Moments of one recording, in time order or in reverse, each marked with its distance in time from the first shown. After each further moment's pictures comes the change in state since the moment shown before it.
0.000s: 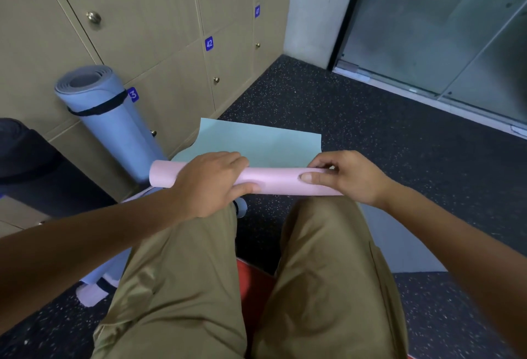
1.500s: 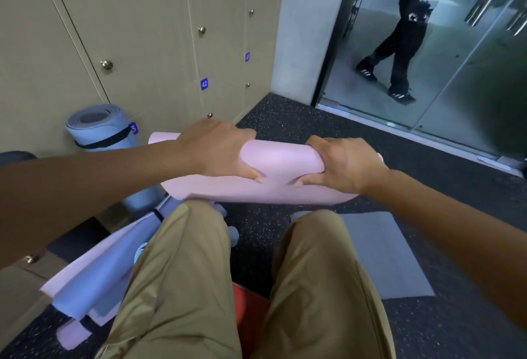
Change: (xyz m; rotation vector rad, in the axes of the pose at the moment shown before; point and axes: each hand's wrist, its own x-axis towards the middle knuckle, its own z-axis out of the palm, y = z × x) left_hand 0.081 -0.004 -0.109 0.172 -0.234 -0.091; right_hand 0.003 -0.062 -0.062 -0.799 0.162 -0.146
